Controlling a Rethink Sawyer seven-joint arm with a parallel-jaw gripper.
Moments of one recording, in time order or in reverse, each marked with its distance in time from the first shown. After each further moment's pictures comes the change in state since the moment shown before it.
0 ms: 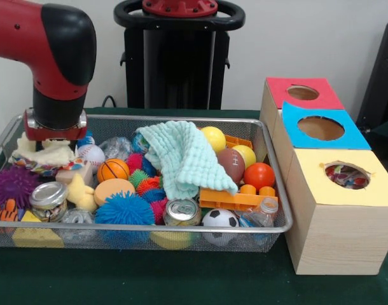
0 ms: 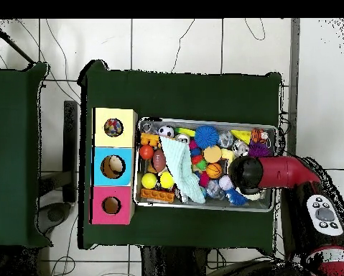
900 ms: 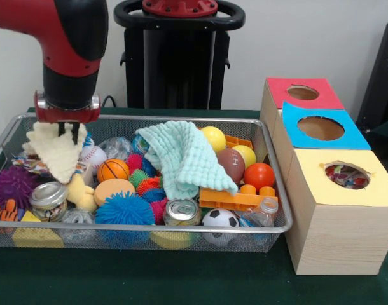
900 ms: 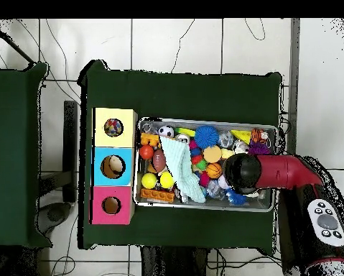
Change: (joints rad) arm 0.039 -0.113 -0.001 0.071 0.124 0.040 0.000
